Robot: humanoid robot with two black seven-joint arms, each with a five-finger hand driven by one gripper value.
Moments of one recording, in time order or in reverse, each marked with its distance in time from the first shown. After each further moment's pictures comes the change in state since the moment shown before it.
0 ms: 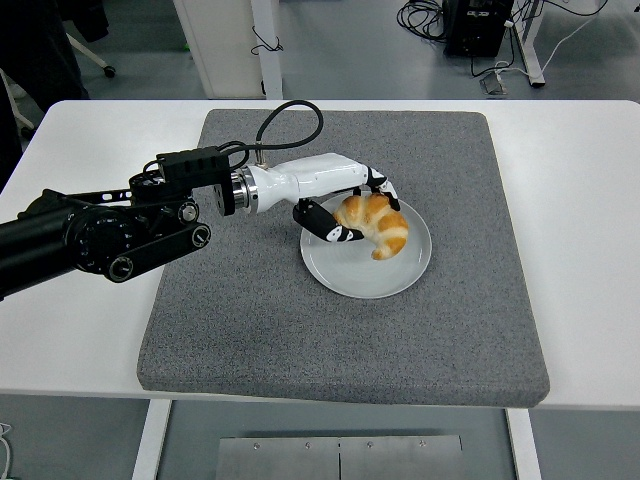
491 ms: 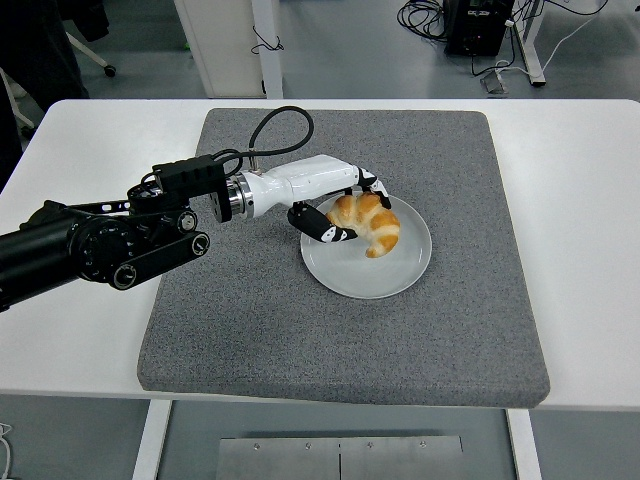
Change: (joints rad) left arm 0.029 -0.021 0.022 0.039 0.003 0.063 -0.001; right arm 0.000 0.000 0.000 0.000 0.000 0.000 0.000
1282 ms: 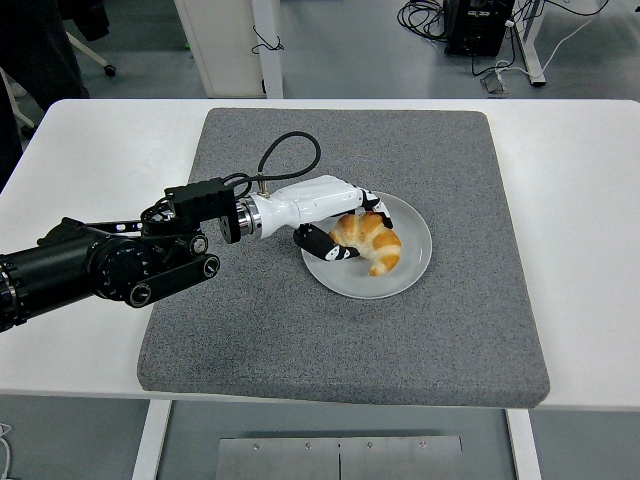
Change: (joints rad) left arm 0.033 -0.041 0.050 0.042 -0.001 0.065 -0.002; right arm 0.000 0.000 0.000 0.000 0.000 0.000 0.000
